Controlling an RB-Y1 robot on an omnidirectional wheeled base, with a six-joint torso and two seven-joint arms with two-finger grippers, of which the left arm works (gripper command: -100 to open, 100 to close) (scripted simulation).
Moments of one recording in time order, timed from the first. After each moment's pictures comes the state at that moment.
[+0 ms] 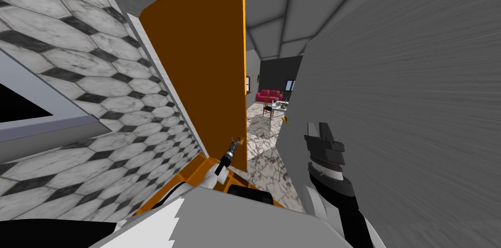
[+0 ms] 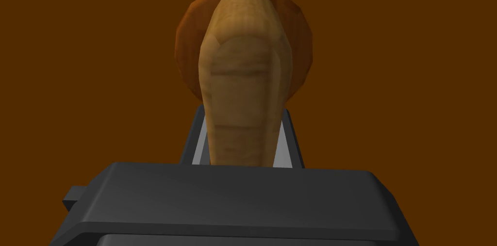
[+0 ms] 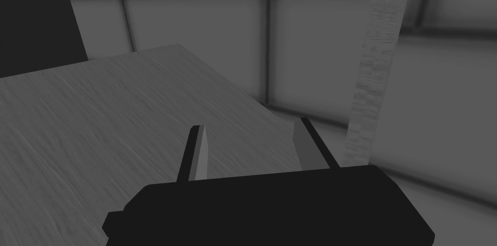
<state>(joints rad) -0.27 0.08 -0.05 -0.45 -0.08 -0.88 0.15</state>
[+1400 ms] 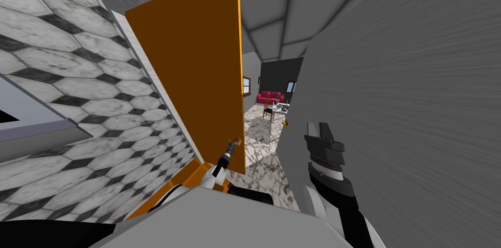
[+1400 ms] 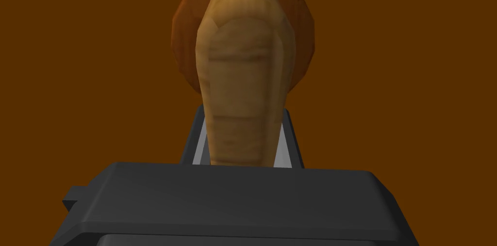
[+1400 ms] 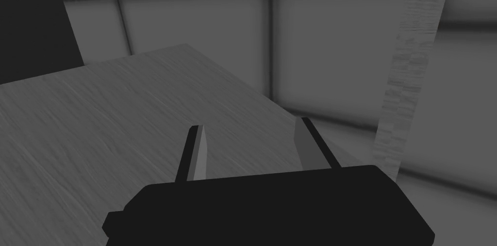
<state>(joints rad) -0.25 0.09 0.00 -0.45 -0.05 -0.86 0.13</state>
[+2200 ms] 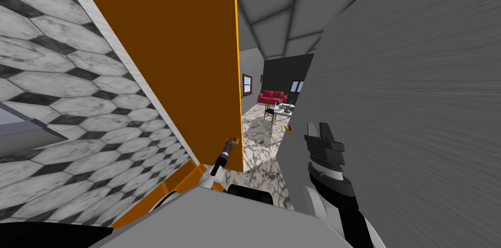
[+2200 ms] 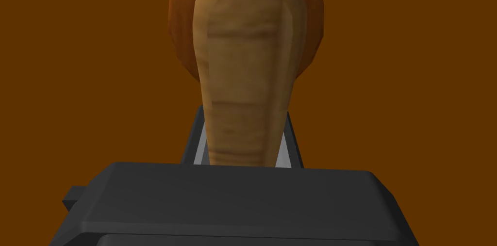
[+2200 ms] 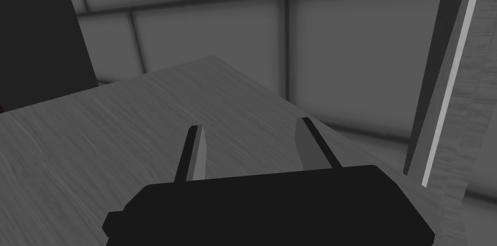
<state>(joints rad) -0.20 0.10 0.05 -0.56 -0.02 -0.82 0.09</state>
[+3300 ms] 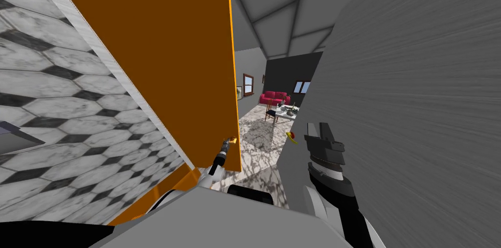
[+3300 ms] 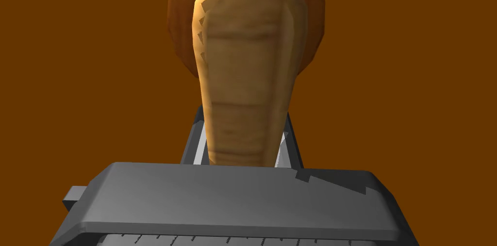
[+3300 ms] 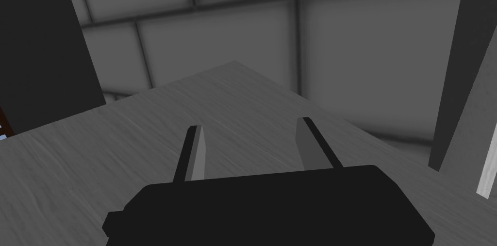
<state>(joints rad) -0.22 0.10 0.12 -0.51 0.03 -0.83 0.06</state>
